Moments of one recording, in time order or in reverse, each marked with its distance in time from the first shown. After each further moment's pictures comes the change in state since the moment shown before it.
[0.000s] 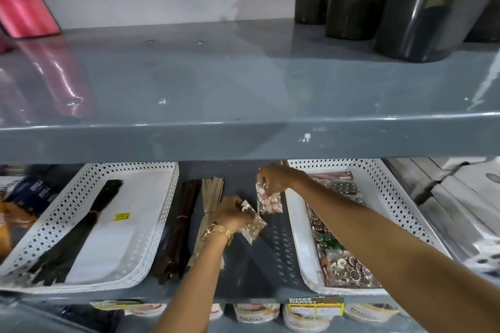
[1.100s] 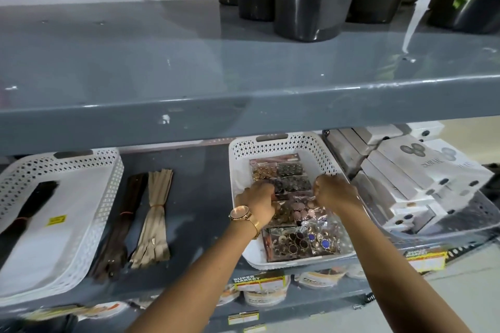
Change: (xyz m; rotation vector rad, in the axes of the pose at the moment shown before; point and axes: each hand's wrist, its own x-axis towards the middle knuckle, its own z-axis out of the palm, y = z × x) left_hand -0.042 0.090 0.121 0.624 -0.110 0.500; right_hand -0.200 0.099 0.028 0.087 0.219 0.763
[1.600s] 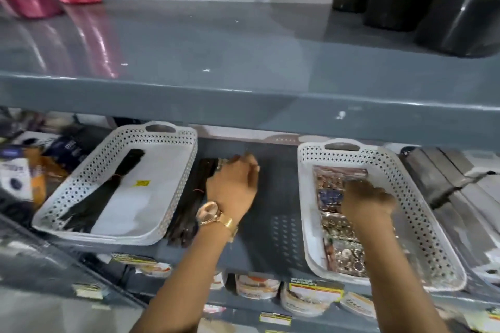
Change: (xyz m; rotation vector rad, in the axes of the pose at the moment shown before) left_hand -0.092 -0.108 -0.109 -0.041 0.559 -0.286; right_hand -0.030 -0.110 -0.010 -0.272 0.083 0.073
